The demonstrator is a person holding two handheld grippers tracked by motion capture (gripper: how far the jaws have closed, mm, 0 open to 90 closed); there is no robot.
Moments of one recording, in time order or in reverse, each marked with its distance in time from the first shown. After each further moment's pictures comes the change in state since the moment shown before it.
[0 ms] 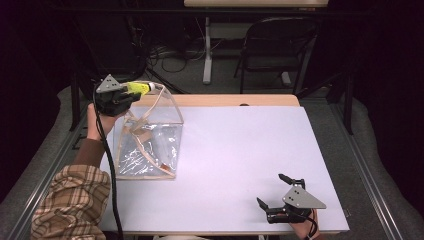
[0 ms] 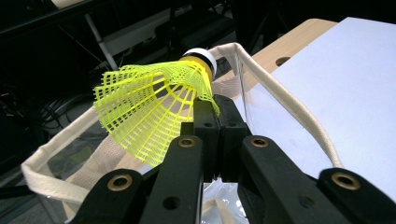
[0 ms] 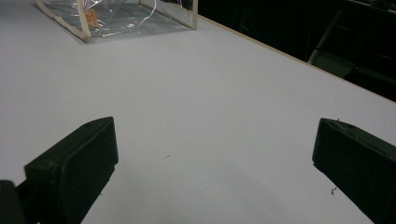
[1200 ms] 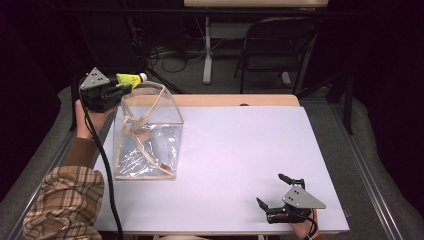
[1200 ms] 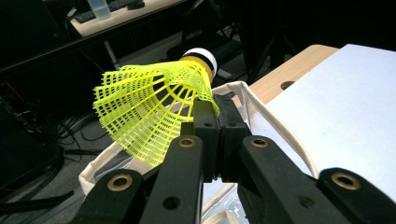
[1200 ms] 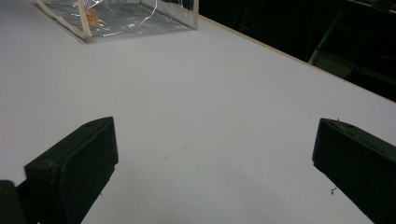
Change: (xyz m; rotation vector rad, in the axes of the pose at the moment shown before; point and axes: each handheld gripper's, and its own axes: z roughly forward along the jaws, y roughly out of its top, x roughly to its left) left arm 0.004 0.016 -0.033 -0.089 0.041 0.007; right arm 0.000 0.000 0.001 -0.003 0.002 -0.003
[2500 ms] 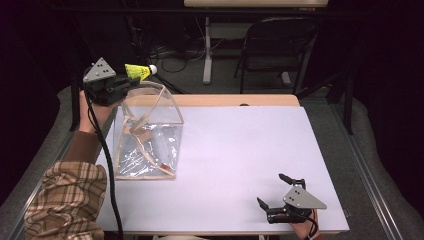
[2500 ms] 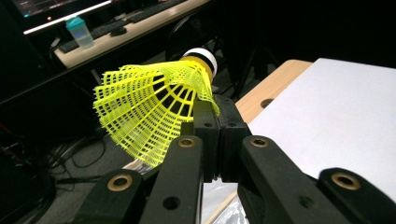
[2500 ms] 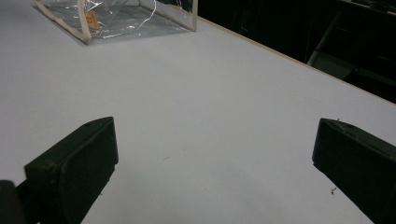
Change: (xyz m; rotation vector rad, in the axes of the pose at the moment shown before) left arm -0.017 0.036 -0.005 -0.047 -0.050 0.073; right arm 0.000 0.000 -0.001 -0.001 0.000 0.002
